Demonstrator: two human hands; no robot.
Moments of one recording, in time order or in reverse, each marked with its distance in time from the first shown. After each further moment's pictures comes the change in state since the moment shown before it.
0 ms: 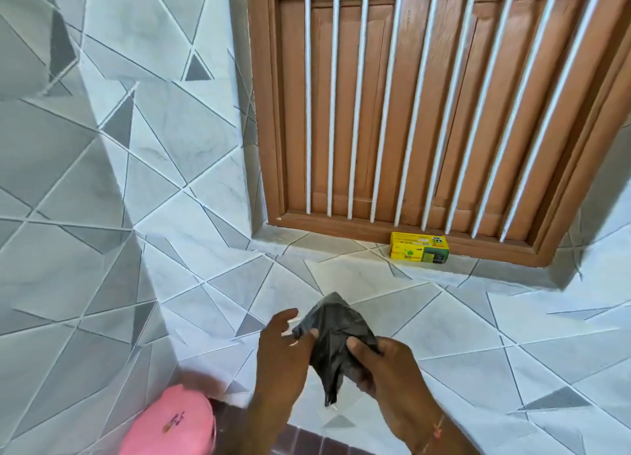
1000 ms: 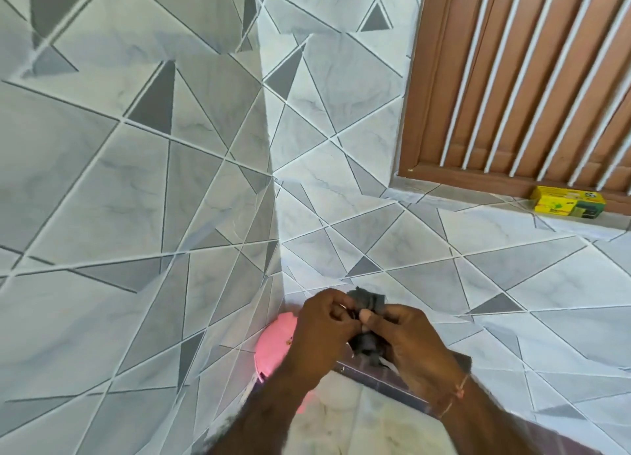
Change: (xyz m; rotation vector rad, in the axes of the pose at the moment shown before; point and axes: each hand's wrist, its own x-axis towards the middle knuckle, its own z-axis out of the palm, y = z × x) left_hand -0.045 -0.066 -0.302 0.017 -0.170 0.040; right_hand -0.123 0.071 0.276 0.055 -0.266 0.011
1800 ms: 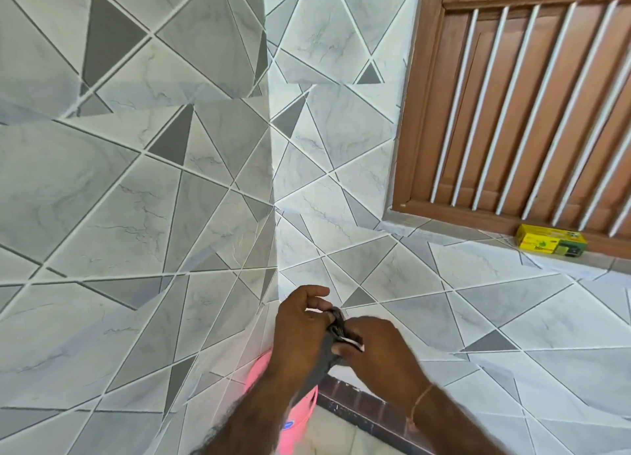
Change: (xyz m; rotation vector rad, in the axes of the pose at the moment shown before) left_hand -0.006 0.034 0.001 -0.157 0.259 0.059; right_hand -0.008 -0.022 0.004 -1.141 0.016 -0.425
